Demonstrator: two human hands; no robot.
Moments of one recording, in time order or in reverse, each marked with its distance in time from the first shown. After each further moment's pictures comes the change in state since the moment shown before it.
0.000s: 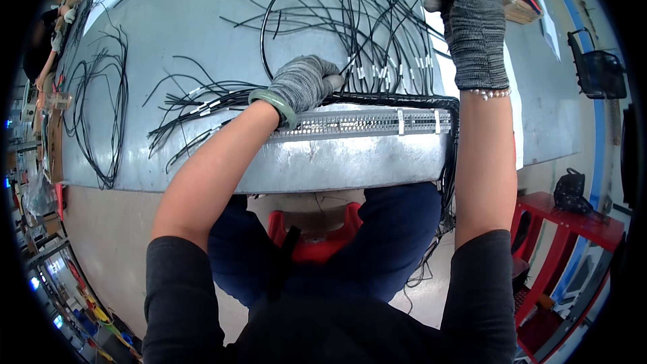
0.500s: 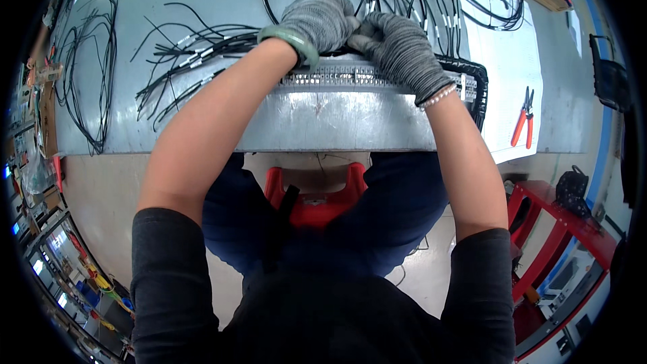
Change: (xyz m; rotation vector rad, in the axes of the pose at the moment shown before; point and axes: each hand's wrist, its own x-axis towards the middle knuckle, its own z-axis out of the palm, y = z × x) left_hand 0.018 -0.005 0.011 0.208 0.064 -0.046; right_hand -0.083 0.094 0.042 -0.926 -0.698 0.244
